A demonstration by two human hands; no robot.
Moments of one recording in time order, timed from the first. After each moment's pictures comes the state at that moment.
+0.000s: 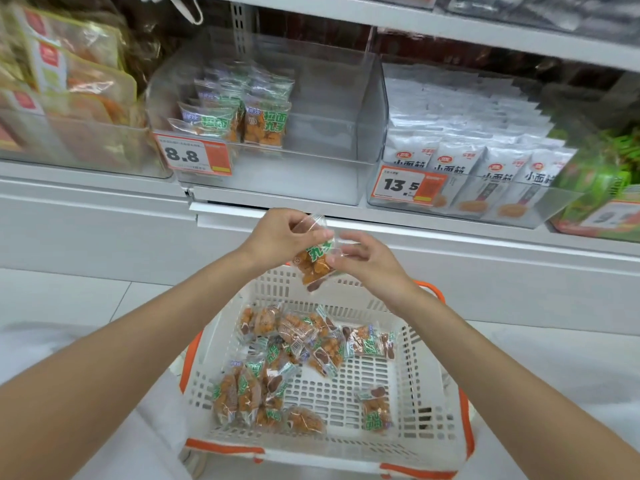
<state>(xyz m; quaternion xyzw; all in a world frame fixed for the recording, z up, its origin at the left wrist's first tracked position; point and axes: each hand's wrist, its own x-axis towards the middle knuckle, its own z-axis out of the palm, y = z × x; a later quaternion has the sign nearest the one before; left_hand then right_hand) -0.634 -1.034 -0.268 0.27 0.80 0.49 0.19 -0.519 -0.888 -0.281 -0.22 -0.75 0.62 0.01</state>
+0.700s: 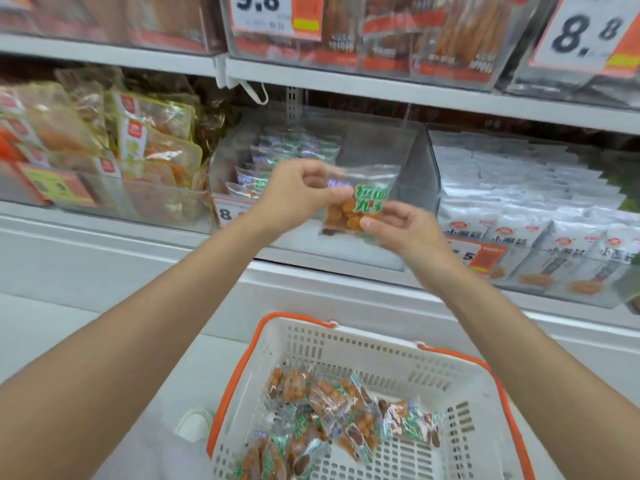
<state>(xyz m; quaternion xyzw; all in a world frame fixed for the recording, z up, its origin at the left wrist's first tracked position) -0.715 -1.040 -0.172 0.29 0.75 0.60 0.05 -0.615 -0.881 -0.201 -0.11 -0.74 0.64 0.14</state>
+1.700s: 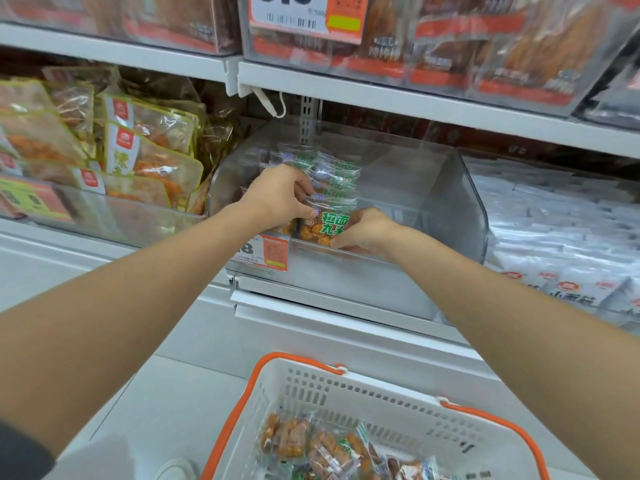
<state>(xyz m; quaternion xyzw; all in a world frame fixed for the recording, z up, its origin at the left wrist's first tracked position) -0.849 -1.042 -0.201 0.28 0.91 0.31 -0.02 -0.774 -0.884 -0.217 -0.23 -0.87 0.42 -0.07</state>
